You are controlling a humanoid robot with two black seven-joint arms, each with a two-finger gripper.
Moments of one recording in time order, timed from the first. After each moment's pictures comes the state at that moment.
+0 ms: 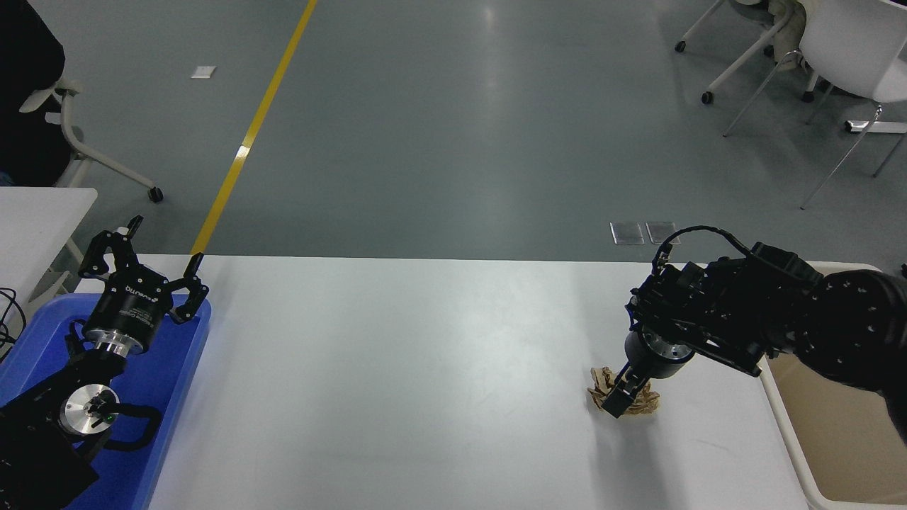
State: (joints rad) left arm -0.54 0.44 -0.74 -0.41 -0.02 -0.66 -0.59; right arm 1.25 -0.06 -1.04 0.55 -1.28 0.27 0.59
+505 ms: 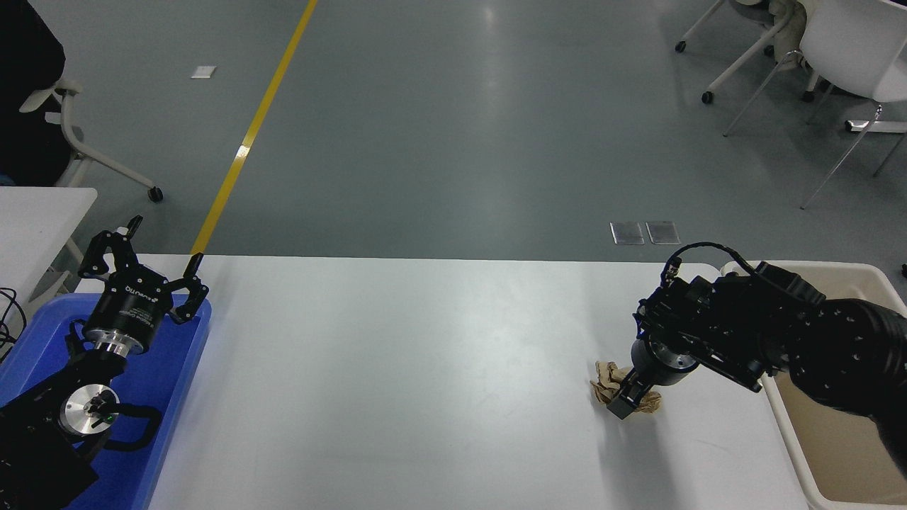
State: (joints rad) left arm -0.54 0.44 -0.74 -0.41 -0.02 -0.66 -0.59; right arm 1.19 -0.06 -1.05 0.47 -1.28 0.24 0.60
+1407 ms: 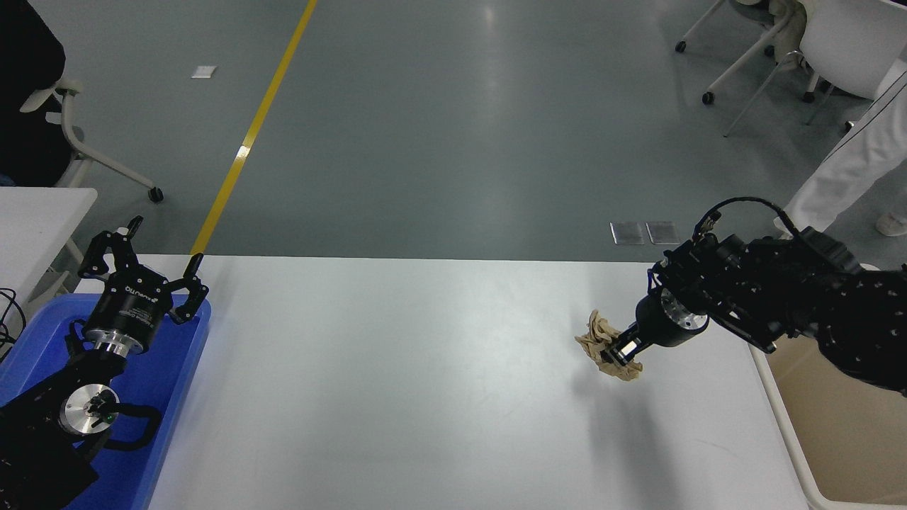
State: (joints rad) left arm -0.54 0.44 -0.74 -0.41 -0.02 -0.66 -0.59; right arm 1.35 -0.19 -0.96 0.47 -1.04 0.27 0.78
